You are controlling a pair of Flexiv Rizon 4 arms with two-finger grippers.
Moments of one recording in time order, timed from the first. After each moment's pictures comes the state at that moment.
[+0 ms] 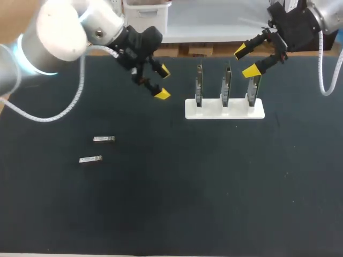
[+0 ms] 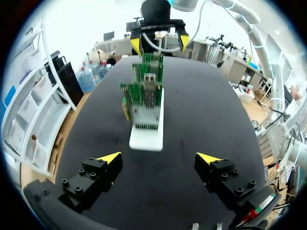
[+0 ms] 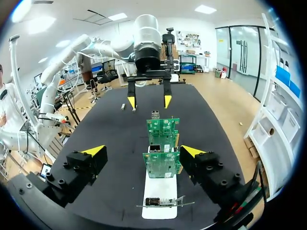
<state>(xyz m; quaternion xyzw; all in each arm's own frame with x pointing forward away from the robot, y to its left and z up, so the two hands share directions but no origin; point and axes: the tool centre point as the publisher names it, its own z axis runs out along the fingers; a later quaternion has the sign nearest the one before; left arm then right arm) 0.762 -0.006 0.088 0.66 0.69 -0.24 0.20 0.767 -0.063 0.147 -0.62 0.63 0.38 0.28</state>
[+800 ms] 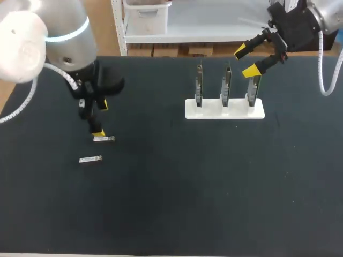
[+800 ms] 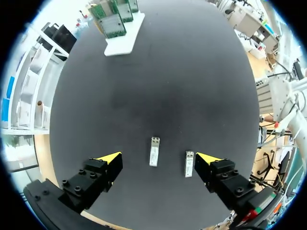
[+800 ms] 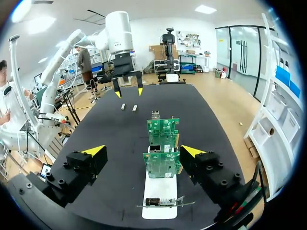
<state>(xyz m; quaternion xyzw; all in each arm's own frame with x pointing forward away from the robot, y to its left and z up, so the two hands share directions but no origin) 0.665 0.150 0.059 0.69 0.73 -0.02 0.02 0.767 -0.063 0.147 -0.62 0.63 0.38 0.28</state>
